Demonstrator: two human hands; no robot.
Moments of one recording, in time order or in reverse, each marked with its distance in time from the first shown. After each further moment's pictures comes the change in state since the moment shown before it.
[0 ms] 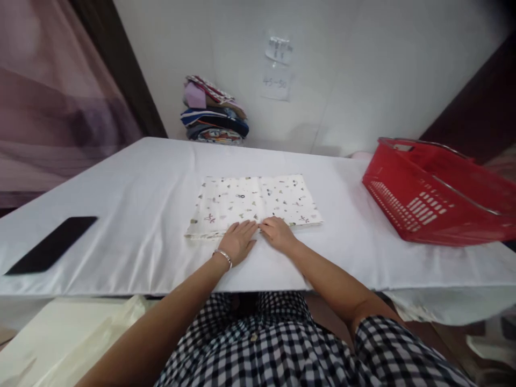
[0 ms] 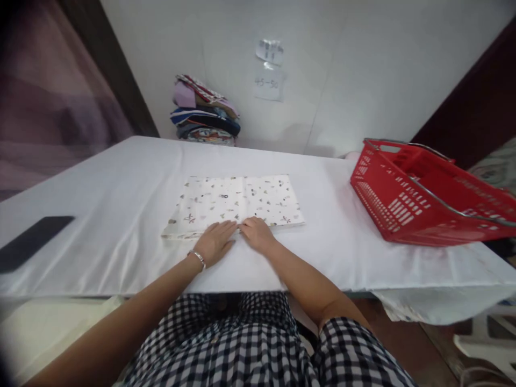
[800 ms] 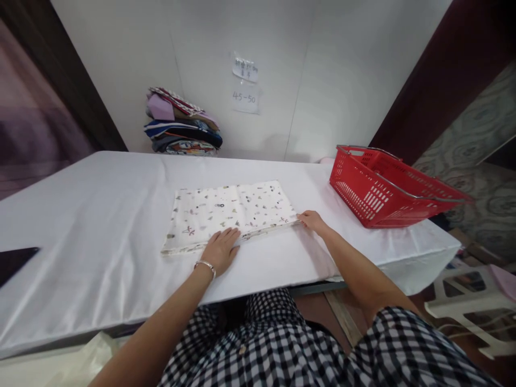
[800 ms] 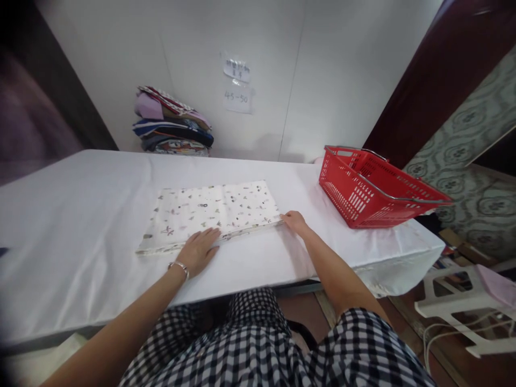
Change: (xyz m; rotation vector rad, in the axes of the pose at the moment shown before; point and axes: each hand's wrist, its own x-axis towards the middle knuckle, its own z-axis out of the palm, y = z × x) left_hand 0.003 -0.009 0.018 -0.031 -0.044 -0.004; right_hand -0.085 0.113 -0.081 0.469 0.115 1.208
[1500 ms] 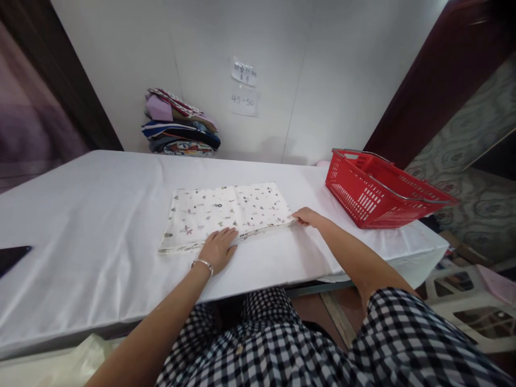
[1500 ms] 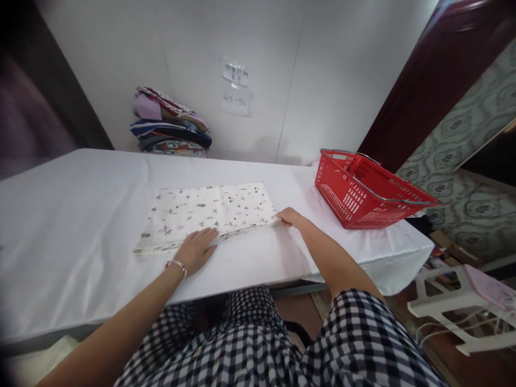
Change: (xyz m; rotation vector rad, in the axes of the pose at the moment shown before) left_hand 0.001 0.000 -0.001 -0.037 0.028 -0.004; right_hand 0.006 -0.039 -0.013 -0.018 -0.209 0.255
